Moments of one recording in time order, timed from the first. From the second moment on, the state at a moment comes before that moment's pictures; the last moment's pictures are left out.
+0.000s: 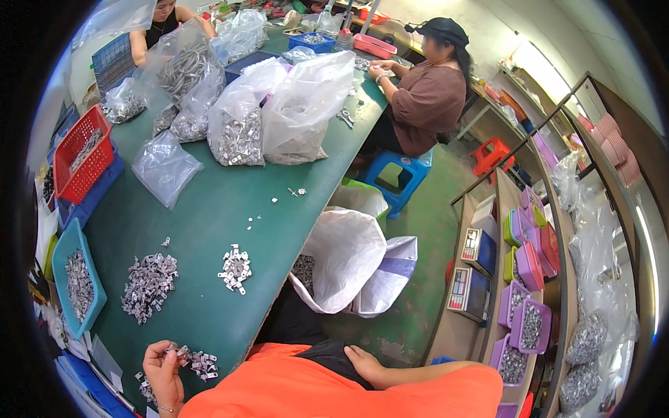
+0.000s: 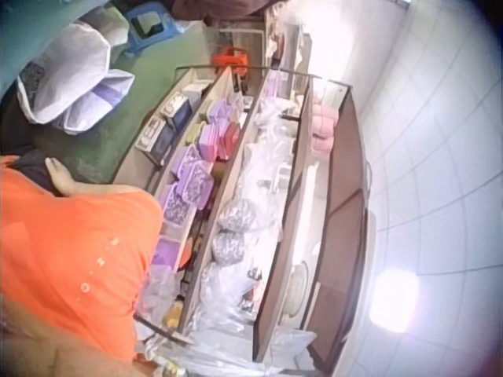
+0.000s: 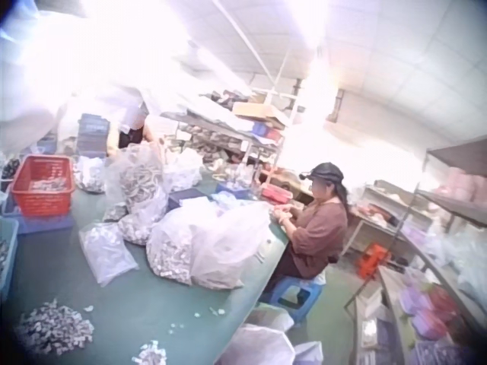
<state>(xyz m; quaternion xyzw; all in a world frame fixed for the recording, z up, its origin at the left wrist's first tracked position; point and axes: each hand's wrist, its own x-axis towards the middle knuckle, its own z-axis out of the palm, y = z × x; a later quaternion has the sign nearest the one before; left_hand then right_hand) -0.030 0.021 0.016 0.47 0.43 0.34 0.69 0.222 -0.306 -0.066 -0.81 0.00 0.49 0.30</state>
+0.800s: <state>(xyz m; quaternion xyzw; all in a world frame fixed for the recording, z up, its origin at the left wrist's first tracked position) -0.023 0.021 0.023 0.47 0.42 0.33 0.70 0.186 -0.324 -0.038 -0.80 0.26 0.44 0.33</state>
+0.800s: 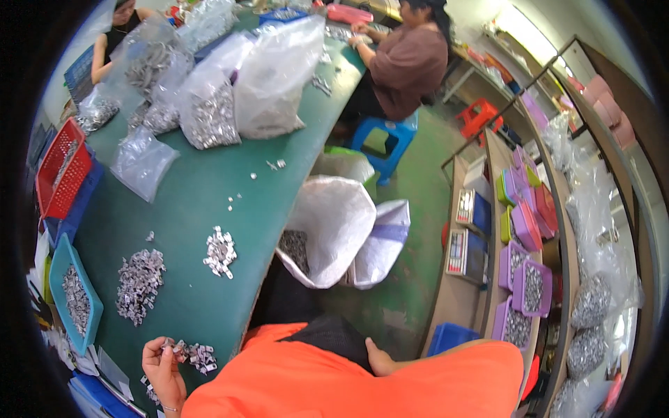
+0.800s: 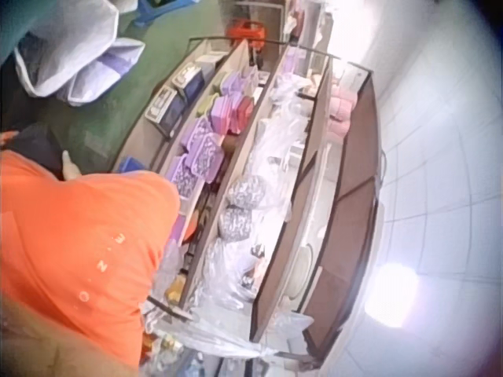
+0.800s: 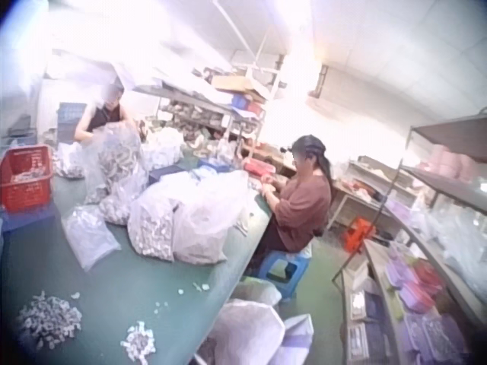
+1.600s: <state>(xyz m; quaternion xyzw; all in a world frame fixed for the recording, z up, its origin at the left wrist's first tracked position) 0.012 0.025 0.054 0.63 0.37 0.16 0.66 0.157 -0.336 -0.043 -0.59 0.44 0.44 0.51</state>
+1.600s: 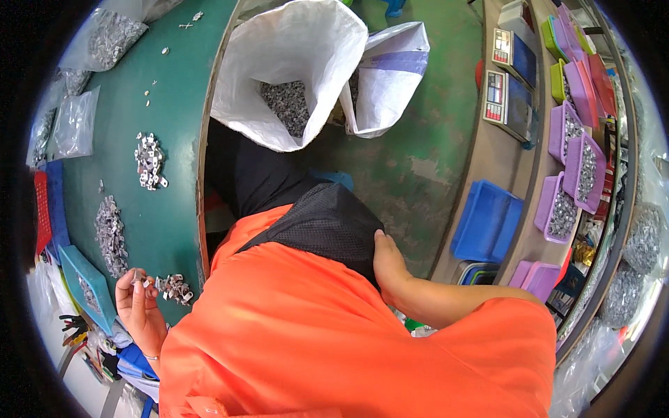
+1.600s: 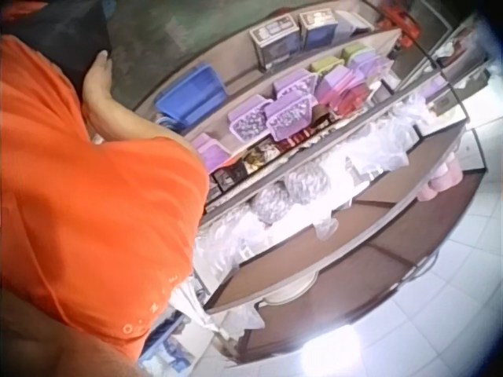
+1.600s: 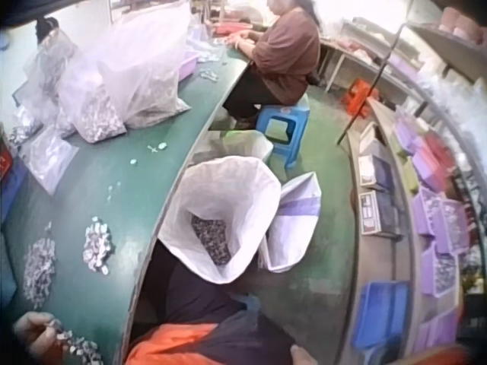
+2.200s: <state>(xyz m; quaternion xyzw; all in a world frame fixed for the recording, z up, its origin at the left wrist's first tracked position) 0.021 0.015 0.051 0.56 0.37 0.22 0.71 0.206 -0.333 -0.044 -0.90 0.07 0.37 0.22</state>
